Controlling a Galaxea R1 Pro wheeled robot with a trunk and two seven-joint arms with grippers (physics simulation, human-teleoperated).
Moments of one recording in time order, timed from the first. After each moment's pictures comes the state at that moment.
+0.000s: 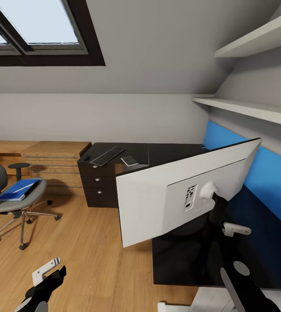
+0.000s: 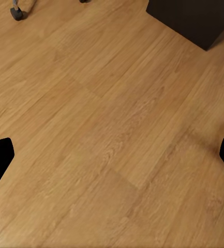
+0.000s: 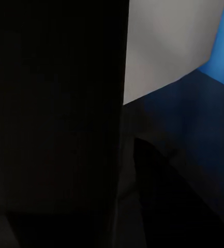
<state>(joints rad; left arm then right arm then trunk) -0.05 0.09 0.08 -1.27 0.54 0.26 0.40 -0.23 -0.11 -0.01 -1.28 -0.13 -0.02 -0.27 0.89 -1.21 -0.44</state>
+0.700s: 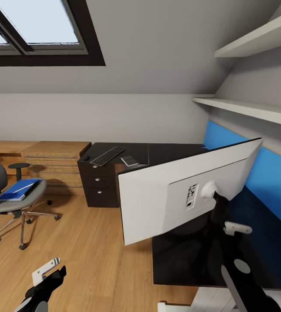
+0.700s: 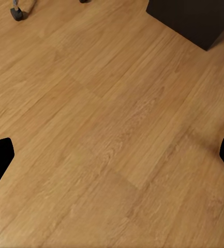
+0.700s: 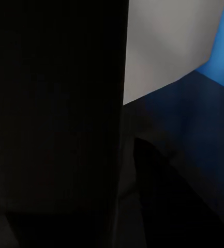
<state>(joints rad) -0.05 0.09 0.08 -1.27 0.54 0.26 0.40 -0.25 -0.12 -0.02 -1.27 -0.13 -0.02 -0.27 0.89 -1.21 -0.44</state>
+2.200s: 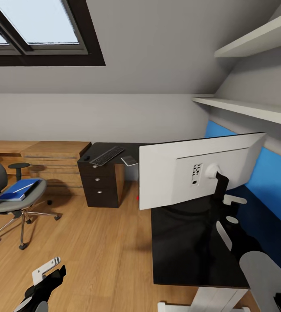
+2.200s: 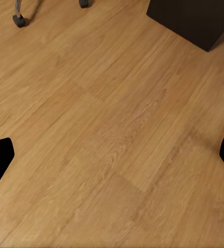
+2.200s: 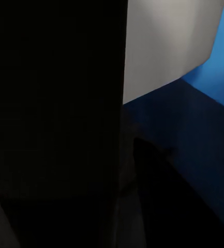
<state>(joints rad) -0.05 0.09 0.08 -1.27 0.51 0.26 0.40 -0.76 -0.17 -0.03 -0.61 -0.15 -0.10 -0.27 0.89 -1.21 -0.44</state>
